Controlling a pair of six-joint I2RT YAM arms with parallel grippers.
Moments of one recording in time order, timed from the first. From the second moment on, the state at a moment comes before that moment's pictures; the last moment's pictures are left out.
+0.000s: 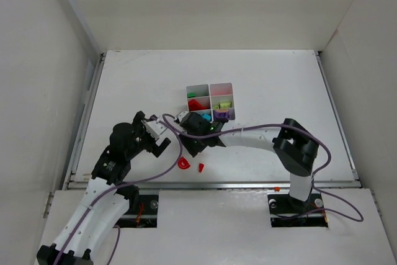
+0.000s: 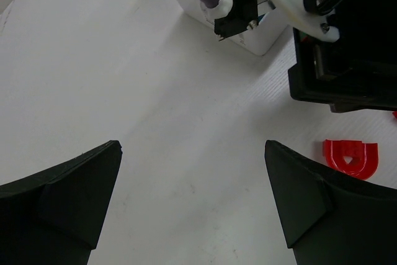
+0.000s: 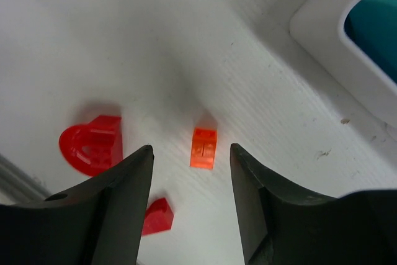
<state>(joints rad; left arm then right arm) -0.33 0.53 0.47 -0.36 0.26 0.46 1.06 1.86 1.29 -0.43 0.08 0.23</state>
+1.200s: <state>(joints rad) -0.33 0.51 0.51 -0.33 0.27 0.44 0.83 1.73 1.53 -0.55 0.18 0.29</state>
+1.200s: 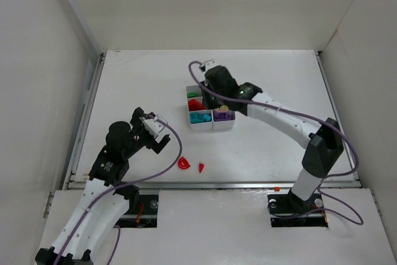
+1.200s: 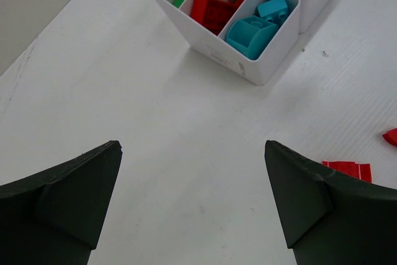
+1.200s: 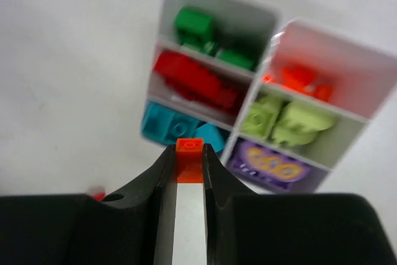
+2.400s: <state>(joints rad) -0.35 1.23 0.81 -0.95 0.71 1.52 0.57 1.91 1.69 -0.53 0.13 0.32</state>
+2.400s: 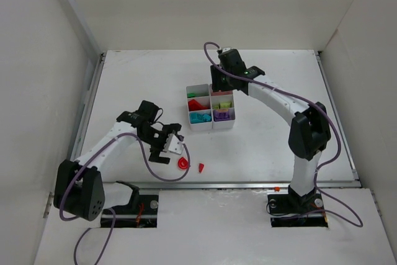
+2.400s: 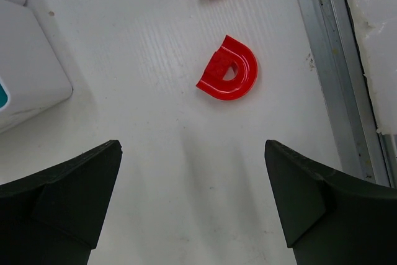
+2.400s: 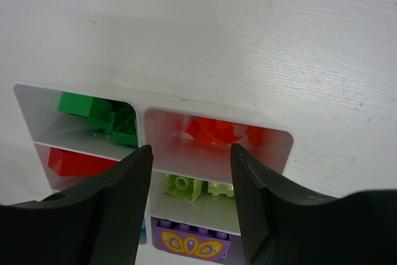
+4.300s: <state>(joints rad) -0.68 1.27 0.96 -0.61 0.45 1.05 0.52 1.55 1.29 -0.45 0.17 0.37</state>
